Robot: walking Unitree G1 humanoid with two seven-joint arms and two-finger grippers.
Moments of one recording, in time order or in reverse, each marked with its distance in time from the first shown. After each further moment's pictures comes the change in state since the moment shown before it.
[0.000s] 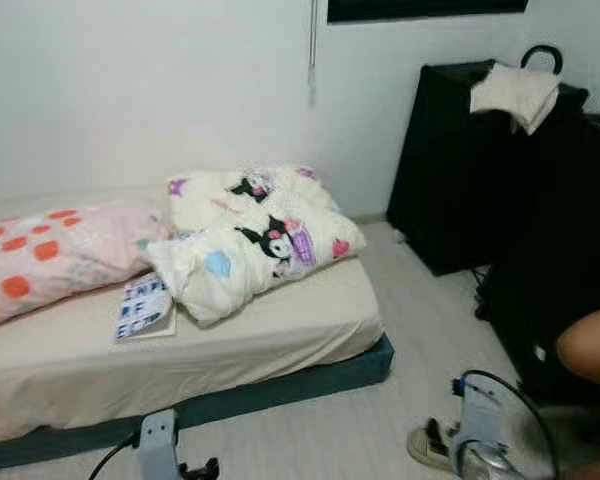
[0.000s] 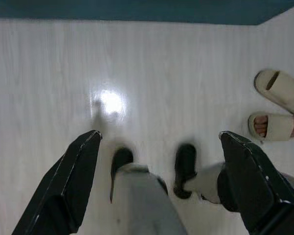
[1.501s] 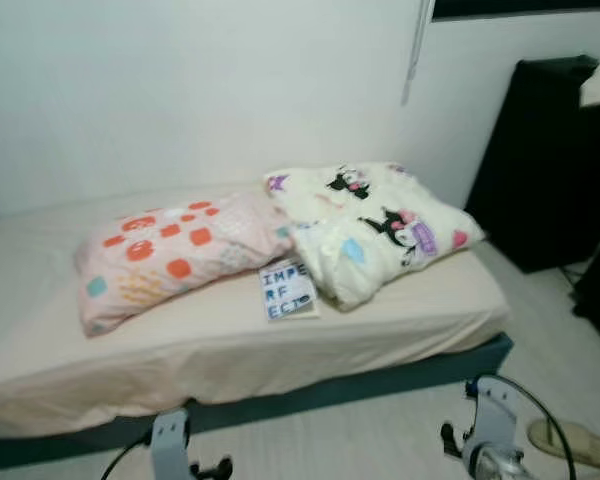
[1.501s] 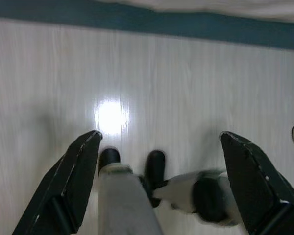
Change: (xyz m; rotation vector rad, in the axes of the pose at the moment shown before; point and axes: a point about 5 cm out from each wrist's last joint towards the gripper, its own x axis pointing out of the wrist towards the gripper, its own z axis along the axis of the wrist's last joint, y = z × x) left arm 0.002 -0.007 0.004 0.007 -0.013 -0.031; right arm 0.000 -0.008 0.004 -0.006 -0.014 -0.032
